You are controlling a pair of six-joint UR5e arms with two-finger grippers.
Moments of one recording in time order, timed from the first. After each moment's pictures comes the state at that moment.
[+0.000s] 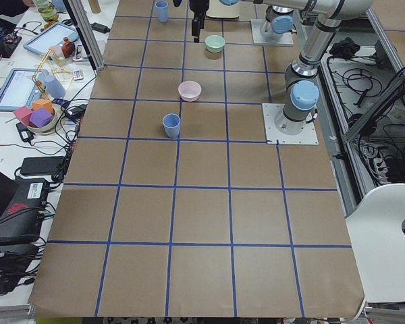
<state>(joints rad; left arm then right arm) -1.66 -1.54 -1.53 -1.66 1.58 0.12 1.55 -1.46 1.43 -1.65 -1.57 0.01</state>
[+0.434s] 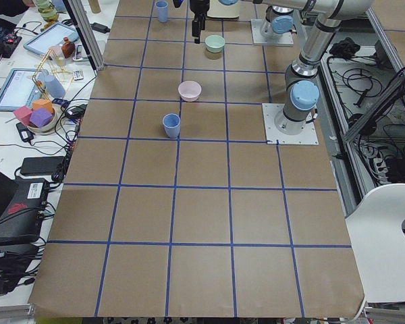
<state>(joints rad) -1.65 -1.54 -1.53 -1.66 1.58 0.13 1.55 -1.46 1.43 -1.65 -1.57 0.01</state>
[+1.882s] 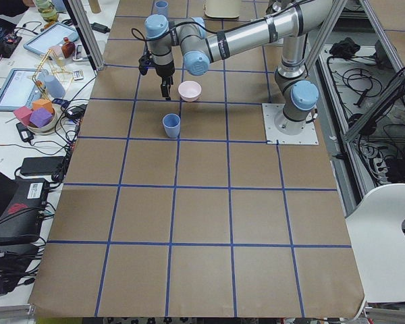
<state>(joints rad) -1.34 -1.85 -1.62 -1.30 1.59 0.29 1.56 -1.46 1.44 -1.65 -1.57 0.01</state>
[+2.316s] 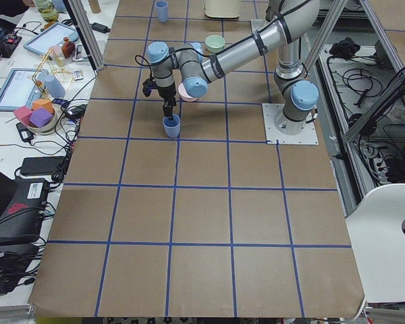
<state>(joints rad) -1.33 -1.92 -1.74 -1.14 1.71 0.31 1.56 -1.46 1.44 -1.65 -1.57 0.01</state>
